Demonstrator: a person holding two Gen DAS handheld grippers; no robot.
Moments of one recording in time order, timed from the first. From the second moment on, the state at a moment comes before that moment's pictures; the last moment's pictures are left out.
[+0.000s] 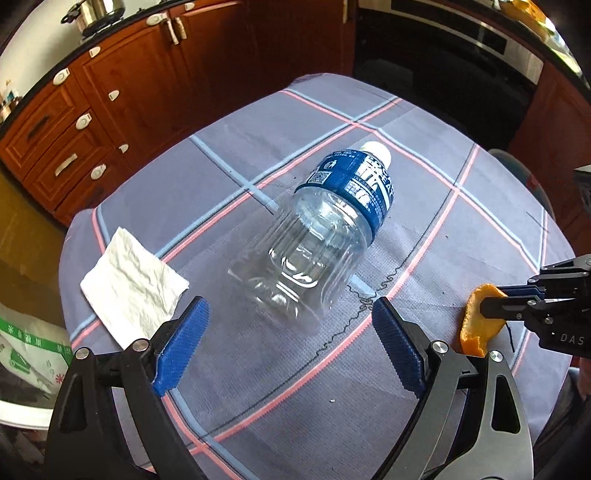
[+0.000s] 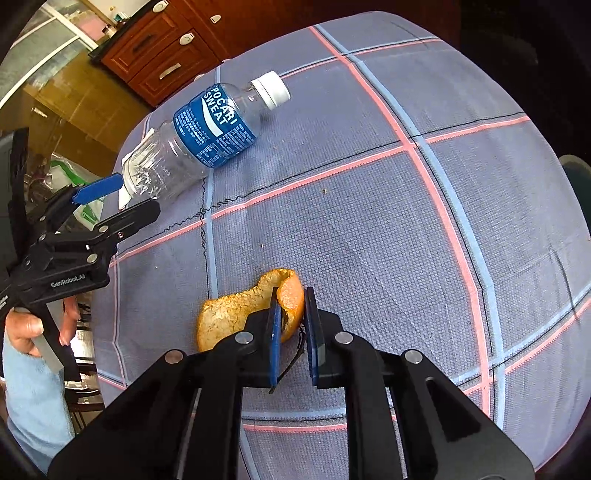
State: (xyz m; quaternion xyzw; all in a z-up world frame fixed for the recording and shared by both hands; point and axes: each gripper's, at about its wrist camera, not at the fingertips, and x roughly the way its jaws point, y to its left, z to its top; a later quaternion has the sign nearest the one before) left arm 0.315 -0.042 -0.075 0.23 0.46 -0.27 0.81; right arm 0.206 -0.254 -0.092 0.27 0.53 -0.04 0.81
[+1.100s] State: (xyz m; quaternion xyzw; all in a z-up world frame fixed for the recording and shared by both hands) left arm 0.292 -0.128 -0.090 0.37 0.47 -0.29 0.75; right arm 0.186 -0.284 -0.096 0.30 0.52 -0.03 0.80
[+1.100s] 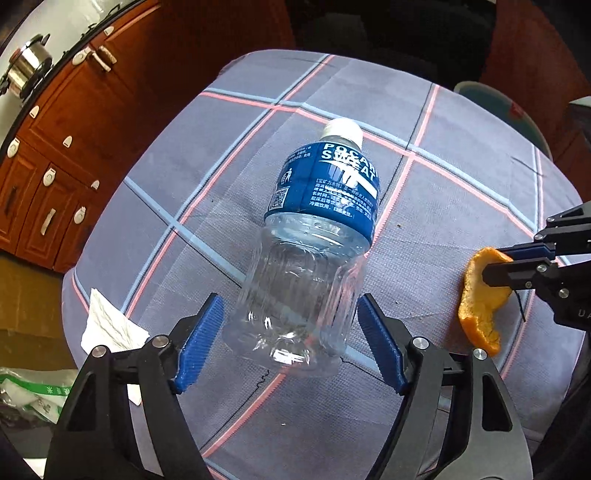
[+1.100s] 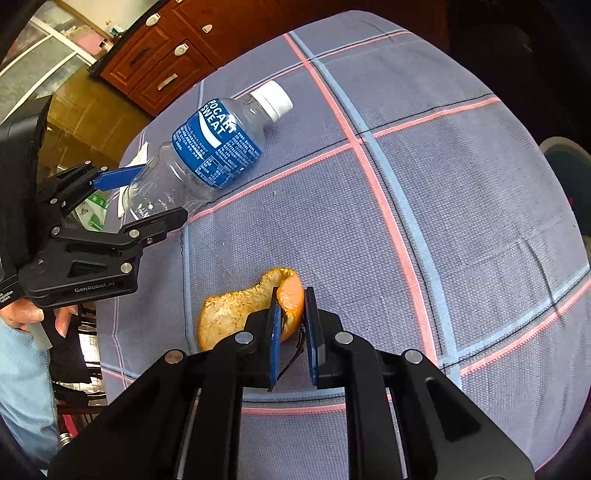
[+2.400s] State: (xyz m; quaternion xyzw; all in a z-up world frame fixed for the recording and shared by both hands) left arm 0.190 -0.209 -0.034 0.25 0.44 -0.33 0.79; right arm 0.063 -0.394 -0.021 0.36 0.38 -0.10 0.85
